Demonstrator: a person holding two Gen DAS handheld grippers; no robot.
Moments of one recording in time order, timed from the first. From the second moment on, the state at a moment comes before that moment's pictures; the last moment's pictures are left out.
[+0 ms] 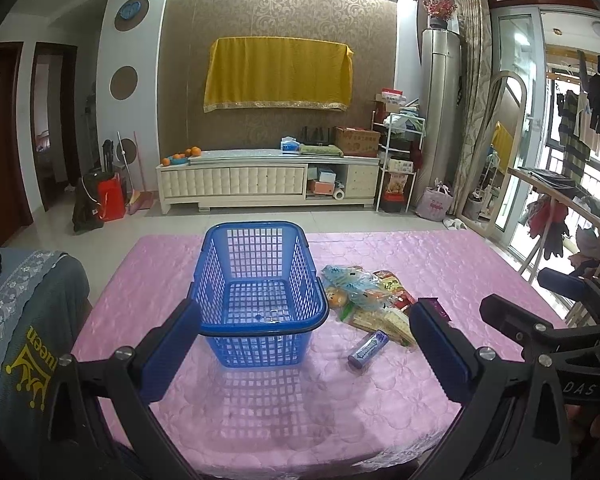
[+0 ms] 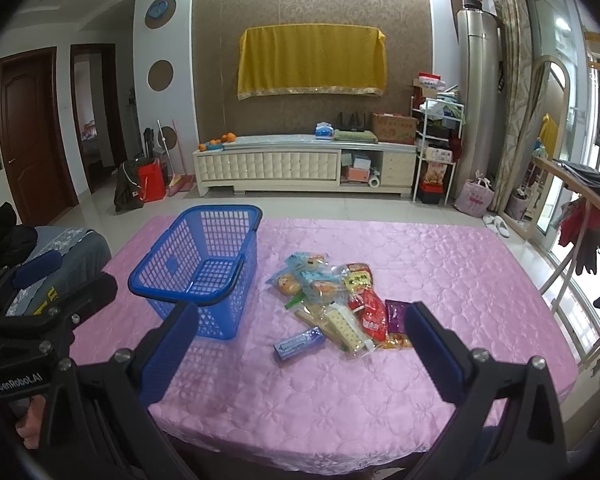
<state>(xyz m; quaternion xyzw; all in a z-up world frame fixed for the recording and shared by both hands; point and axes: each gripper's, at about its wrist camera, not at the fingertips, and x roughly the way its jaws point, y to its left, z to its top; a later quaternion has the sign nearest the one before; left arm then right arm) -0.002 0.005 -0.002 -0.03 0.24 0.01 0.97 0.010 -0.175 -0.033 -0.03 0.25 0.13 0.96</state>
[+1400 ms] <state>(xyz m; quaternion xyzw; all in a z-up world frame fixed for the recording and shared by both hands) -0.001 0.011 -0.005 -0.05 0.25 0.01 0.97 0.010 -0.172 -0.035 -0.03 0.26 0.14 0.95</state>
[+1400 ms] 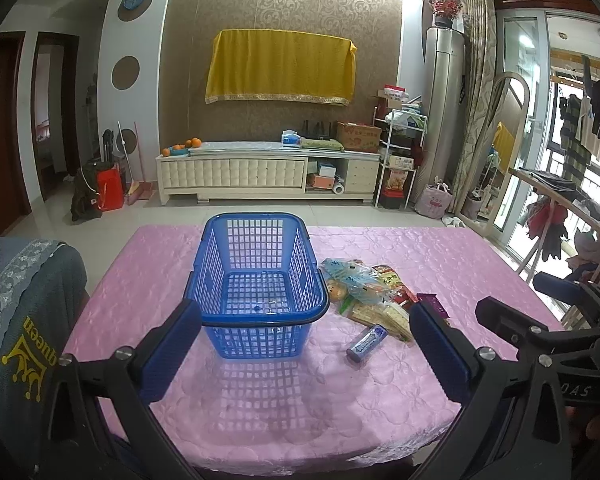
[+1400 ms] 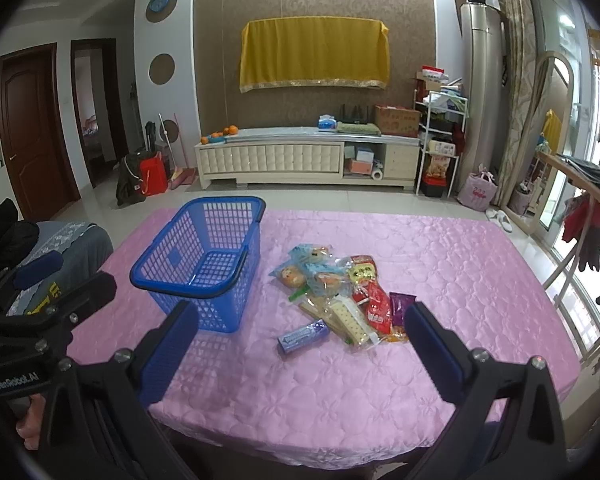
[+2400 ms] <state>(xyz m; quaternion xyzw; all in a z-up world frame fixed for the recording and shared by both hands) 0.087 -0.027 0.006 -0.03 0.31 -0.10 0.95 0.081 -0.230 -0.020 0.02 0.30 0.10 0.95</state>
